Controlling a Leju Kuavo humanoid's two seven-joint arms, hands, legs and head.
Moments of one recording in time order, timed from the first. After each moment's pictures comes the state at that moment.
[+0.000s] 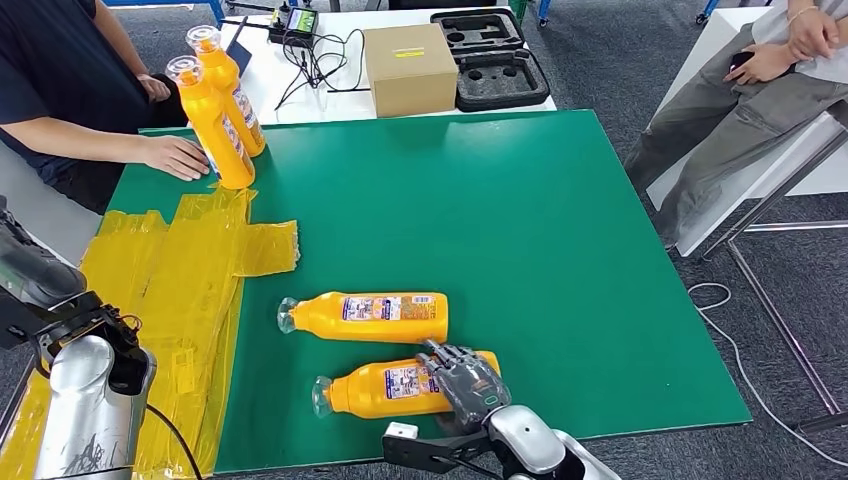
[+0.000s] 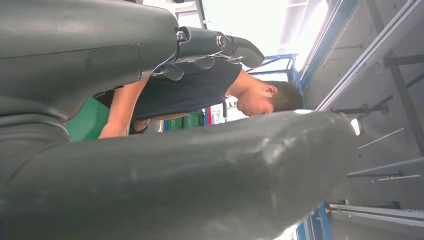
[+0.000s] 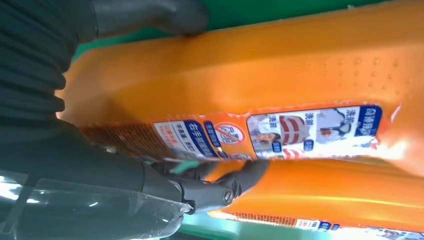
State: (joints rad) left arm -0.20 0.06 0.26 -1.63 0.07 0.49 -0.53; right arm -0.23 -0.18 0.90 -1.47 0.89 0.10 0.22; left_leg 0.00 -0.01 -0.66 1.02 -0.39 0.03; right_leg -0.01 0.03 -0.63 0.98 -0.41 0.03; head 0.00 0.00
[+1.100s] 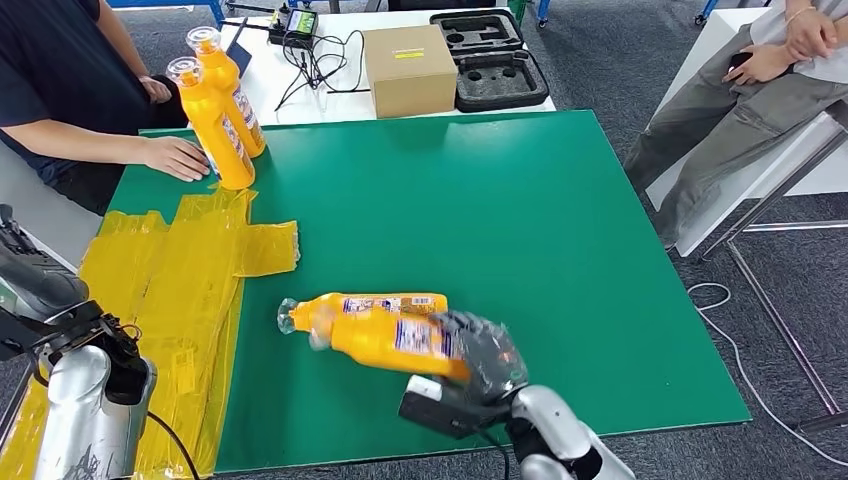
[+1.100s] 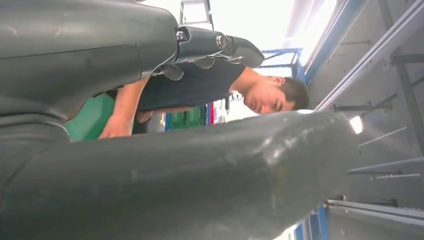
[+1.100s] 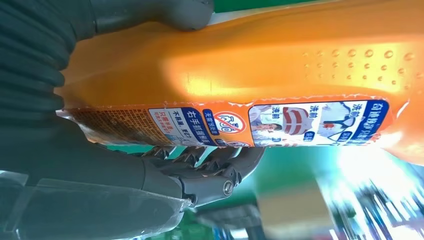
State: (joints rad) left arm -0.16 0.06 0.26 -1.65 0.13 0.46 -0.55; right arm -0.21 -0.17 0.75 -1.58 0.77 -0.14 0.11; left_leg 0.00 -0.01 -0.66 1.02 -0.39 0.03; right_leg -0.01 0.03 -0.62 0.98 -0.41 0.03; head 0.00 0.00
